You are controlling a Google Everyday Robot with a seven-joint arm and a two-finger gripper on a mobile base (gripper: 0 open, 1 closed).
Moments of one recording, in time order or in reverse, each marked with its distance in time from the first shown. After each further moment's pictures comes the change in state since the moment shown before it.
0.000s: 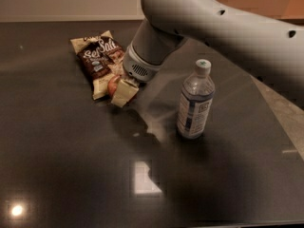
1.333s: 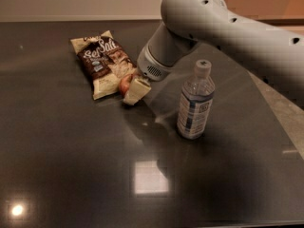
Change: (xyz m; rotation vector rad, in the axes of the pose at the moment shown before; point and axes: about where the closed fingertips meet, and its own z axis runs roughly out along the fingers) arm 0.031 -0.036 0.006 0.022 -0.040 -0.008
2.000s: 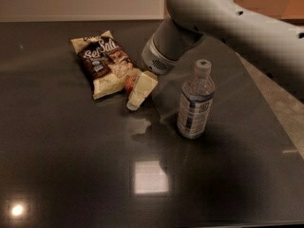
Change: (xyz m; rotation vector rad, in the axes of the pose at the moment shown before) arm 0.000 -0.012 -0.012 0.010 -0.003 -0.030
